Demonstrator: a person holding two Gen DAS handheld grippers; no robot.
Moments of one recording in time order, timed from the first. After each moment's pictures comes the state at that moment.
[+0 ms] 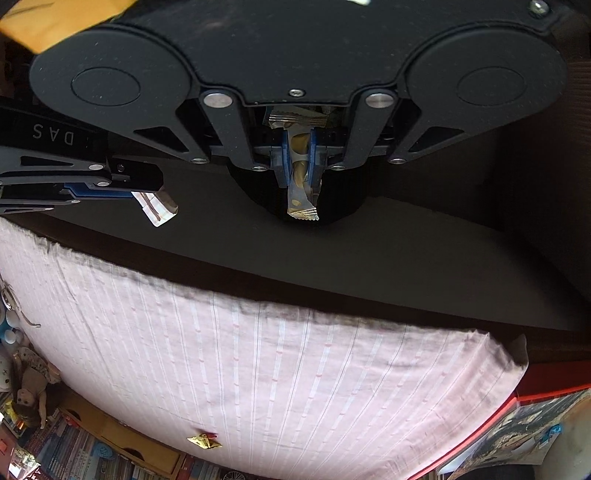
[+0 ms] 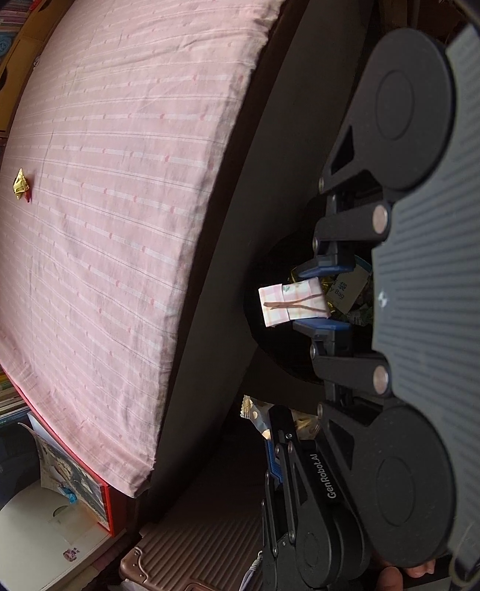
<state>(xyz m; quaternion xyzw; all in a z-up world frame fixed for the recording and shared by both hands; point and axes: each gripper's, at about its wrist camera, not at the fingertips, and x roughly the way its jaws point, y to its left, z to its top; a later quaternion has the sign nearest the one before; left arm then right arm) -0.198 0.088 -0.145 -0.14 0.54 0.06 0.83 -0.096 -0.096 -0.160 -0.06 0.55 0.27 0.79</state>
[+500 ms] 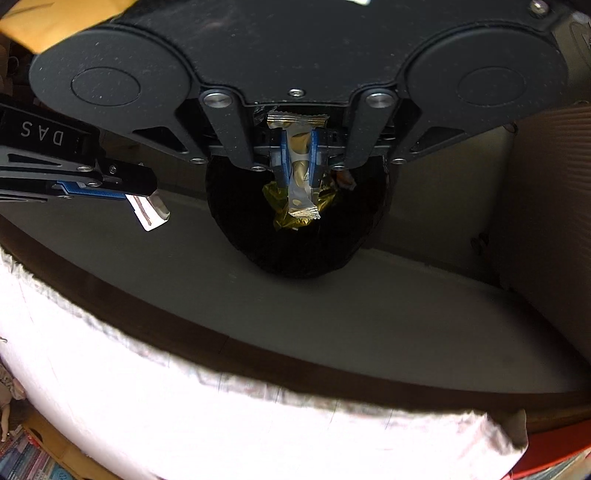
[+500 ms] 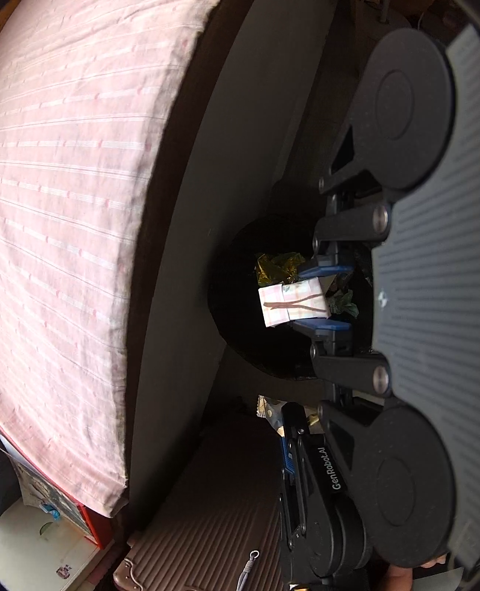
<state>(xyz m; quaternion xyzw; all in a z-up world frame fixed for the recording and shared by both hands) -0.199 0.088 -0.191 -0.17 0.60 0.09 0.78 -0.092 -0.096 -0.206 -0.04 0.60 0.27 0.75</state>
